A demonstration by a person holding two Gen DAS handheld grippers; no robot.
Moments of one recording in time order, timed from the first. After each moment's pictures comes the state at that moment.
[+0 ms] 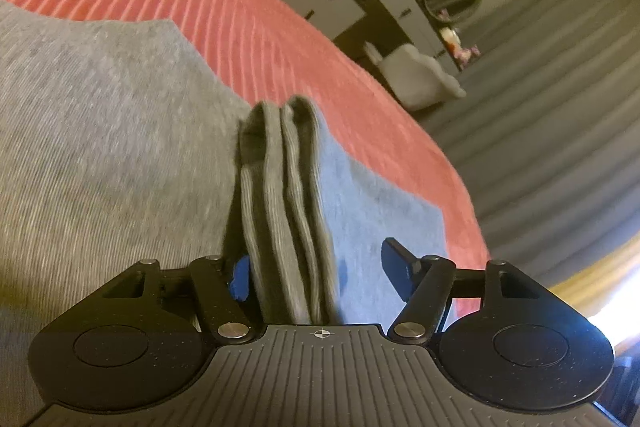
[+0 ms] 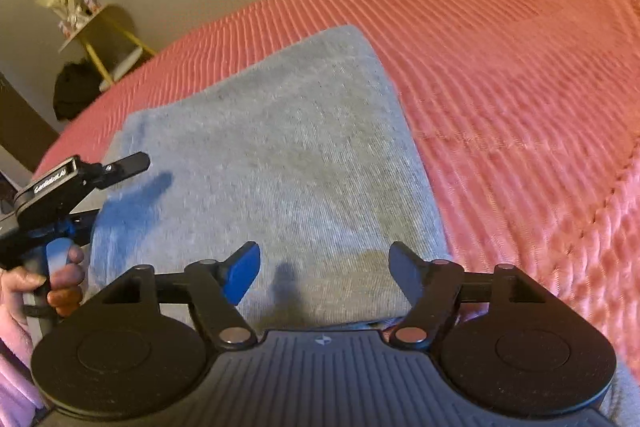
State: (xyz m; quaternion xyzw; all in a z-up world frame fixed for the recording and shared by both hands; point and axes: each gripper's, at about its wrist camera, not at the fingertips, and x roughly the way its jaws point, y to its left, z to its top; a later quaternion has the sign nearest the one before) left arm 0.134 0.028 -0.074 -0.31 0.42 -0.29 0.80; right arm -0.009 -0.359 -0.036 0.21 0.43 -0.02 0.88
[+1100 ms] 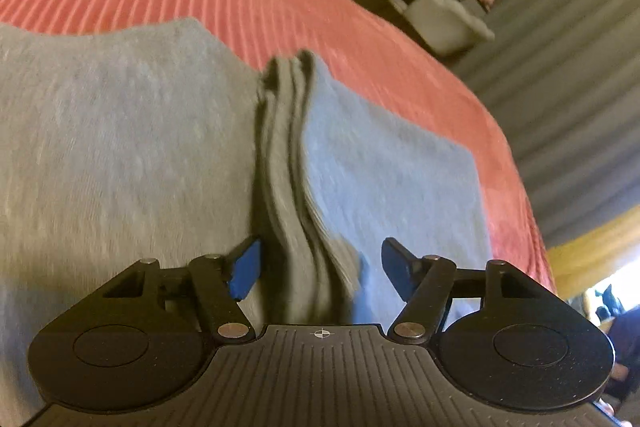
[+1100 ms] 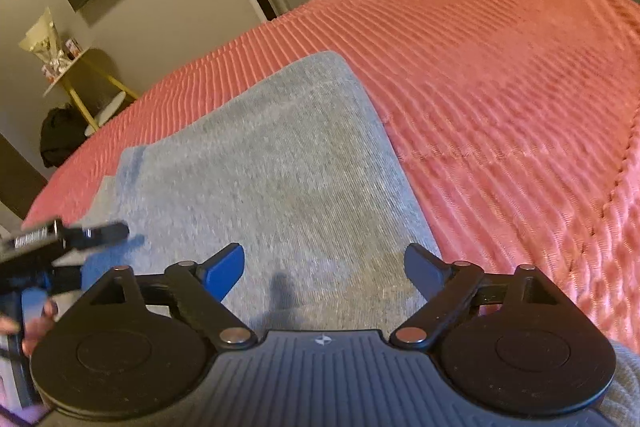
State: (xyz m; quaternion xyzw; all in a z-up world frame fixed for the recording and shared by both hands) left arm 0.116 0.039 -0.057 -0.21 0.49 -0.29 0.79; right arm -0.003 -0.358 -0.045 0.24 0.39 -0.06 0.89
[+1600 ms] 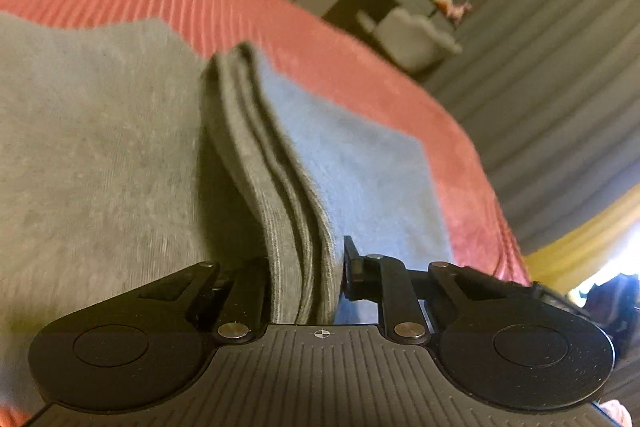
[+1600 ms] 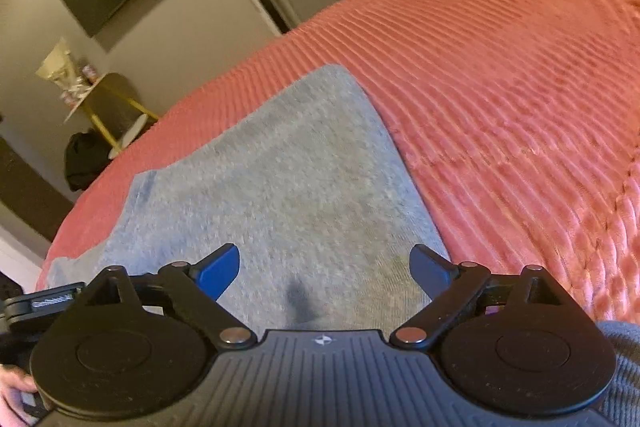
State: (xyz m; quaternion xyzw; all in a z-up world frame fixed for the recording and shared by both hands) left arm 0.067 0.025 -0.050 -0.22 0.43 -0.31 0.82; right arm -0.013 -0.366 -0.043 0.27 0.36 -0.03 0.89
